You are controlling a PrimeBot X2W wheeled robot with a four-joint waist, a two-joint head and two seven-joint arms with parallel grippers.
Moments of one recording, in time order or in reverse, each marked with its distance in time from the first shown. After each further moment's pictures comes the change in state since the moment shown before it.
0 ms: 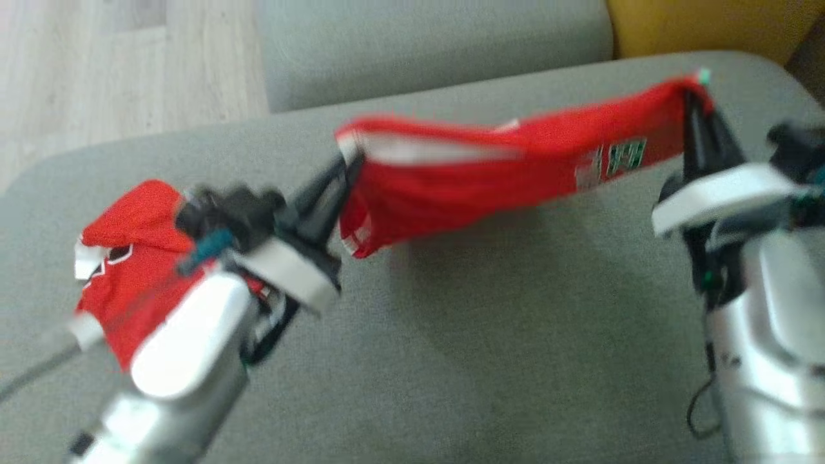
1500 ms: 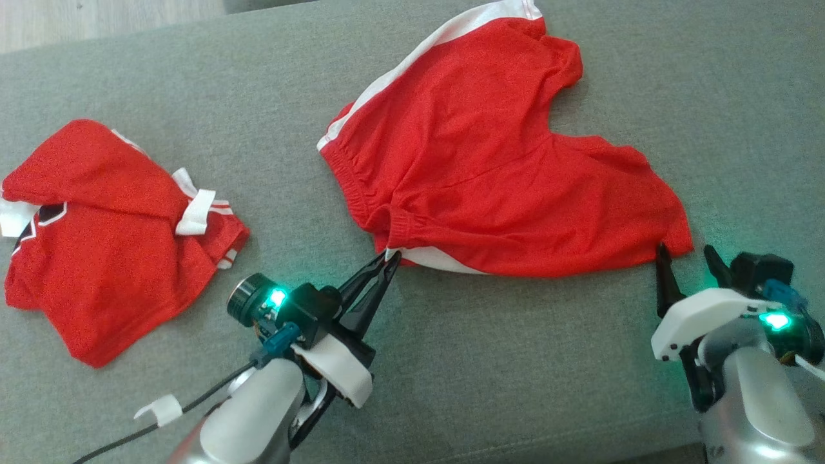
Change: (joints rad) left arm 0.094 -0.096 -0.063 0.180 0.161 0.002 -0.120; right arm 0.150 0.027 -0.158 0.261 -0.203 0.000 -0.002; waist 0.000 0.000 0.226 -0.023
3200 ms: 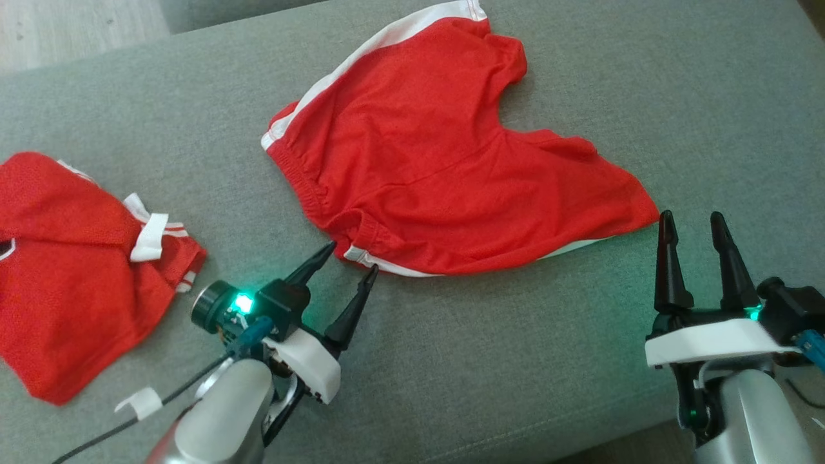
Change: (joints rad) left arm 0.024 0.018 0.110 0.057 0.064 -0.017 0.055; right arm 0.188 0.000 0.163 -0.388 0.232 0.000 -0.221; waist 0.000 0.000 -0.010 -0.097
